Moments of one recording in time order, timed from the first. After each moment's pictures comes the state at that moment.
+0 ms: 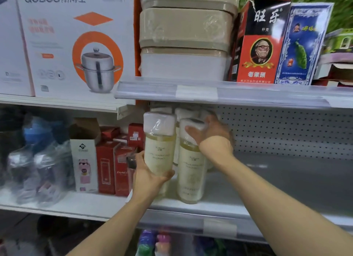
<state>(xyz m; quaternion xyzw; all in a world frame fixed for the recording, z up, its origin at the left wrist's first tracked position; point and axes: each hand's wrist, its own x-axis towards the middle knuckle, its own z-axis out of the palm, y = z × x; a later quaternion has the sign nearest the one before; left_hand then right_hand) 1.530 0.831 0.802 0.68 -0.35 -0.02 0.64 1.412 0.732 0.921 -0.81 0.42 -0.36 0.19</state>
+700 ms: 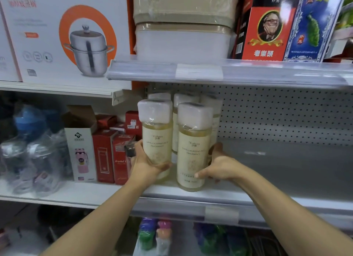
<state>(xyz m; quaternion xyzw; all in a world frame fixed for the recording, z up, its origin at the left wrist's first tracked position) 1.551 0.827 0.795 0.73 -0.35 -0.09 0.58 1.383 0.712 0.850 -0.85 0.39 -0.09 0.35</state>
